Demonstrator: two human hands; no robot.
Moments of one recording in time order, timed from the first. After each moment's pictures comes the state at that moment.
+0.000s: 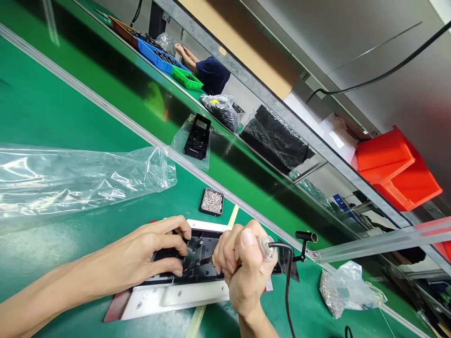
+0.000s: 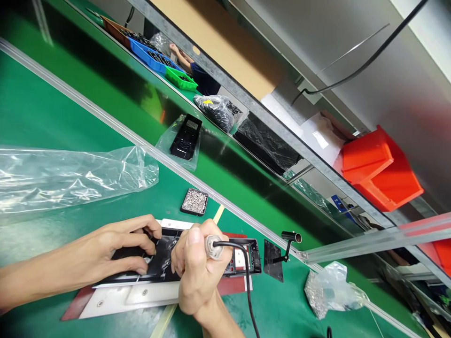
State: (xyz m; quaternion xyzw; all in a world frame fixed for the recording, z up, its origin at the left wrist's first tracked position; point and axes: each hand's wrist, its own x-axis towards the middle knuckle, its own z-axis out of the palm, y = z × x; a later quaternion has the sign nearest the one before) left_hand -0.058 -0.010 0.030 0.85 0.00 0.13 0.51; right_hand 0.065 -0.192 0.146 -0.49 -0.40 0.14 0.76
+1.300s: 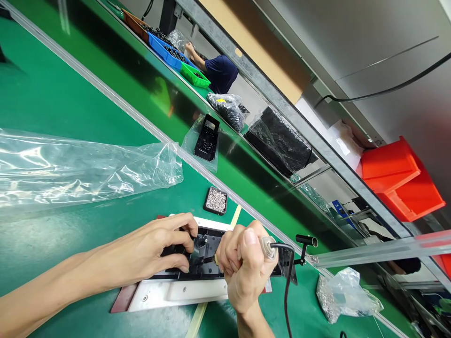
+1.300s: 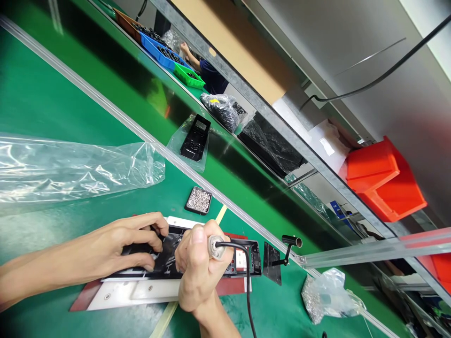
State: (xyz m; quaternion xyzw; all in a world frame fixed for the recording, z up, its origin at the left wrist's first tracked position) left_hand -0.057 -0.010 0.047 0.84 -0.02 0.13 0.53; right_hand 0.056 -0.184 0.148 -0.51 -0.39 0.15 0.75
